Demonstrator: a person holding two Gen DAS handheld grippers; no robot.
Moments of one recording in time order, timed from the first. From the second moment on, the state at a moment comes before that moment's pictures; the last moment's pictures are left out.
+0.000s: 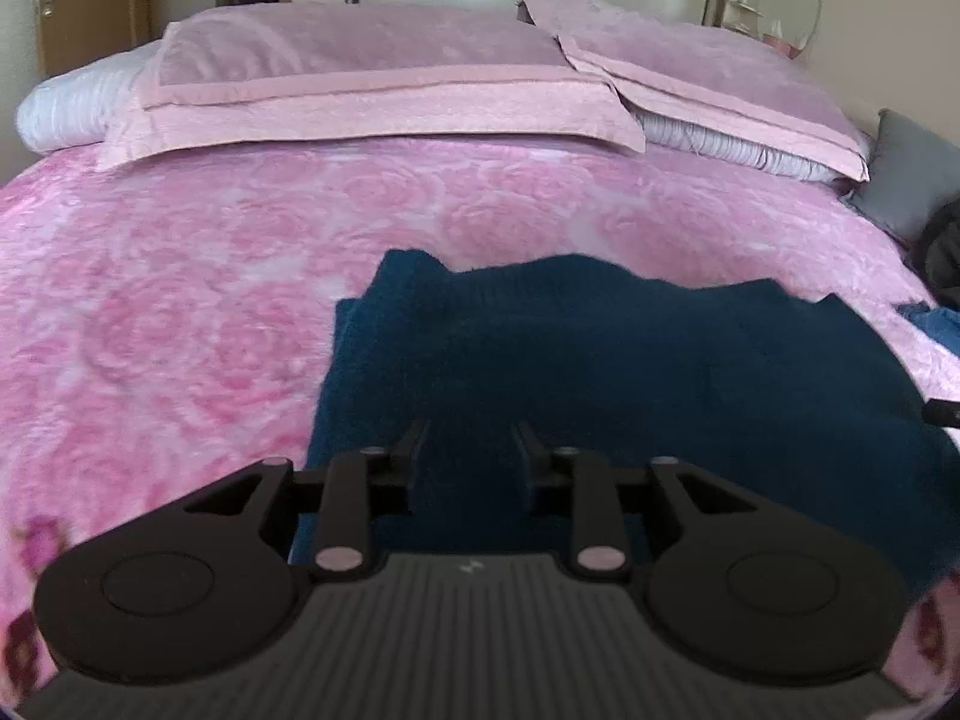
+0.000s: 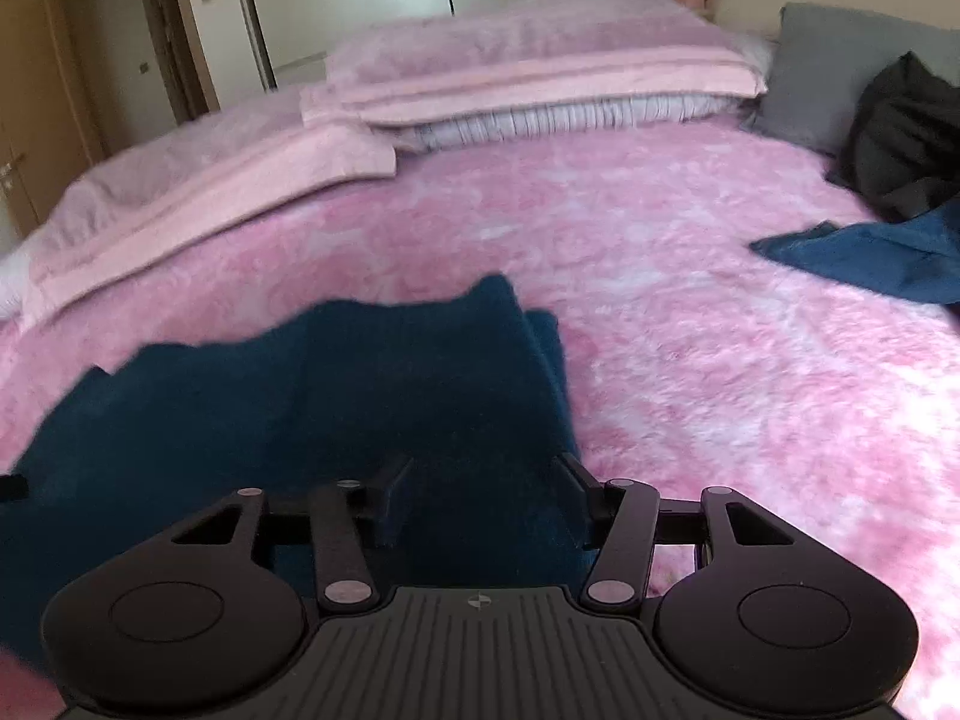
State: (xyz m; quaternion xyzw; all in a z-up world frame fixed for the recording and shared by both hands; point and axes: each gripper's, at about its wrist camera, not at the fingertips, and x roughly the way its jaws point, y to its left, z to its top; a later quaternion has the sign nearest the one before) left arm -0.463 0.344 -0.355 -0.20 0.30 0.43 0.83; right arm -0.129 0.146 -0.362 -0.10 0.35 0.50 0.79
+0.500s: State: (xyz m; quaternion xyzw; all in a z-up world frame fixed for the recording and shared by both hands) left arm -0.503 0.200 -0.341 -0.20 0.36 0.46 0.79; right arm -0.238 0.039 -0.357 -0.10 0.40 0.50 0.76
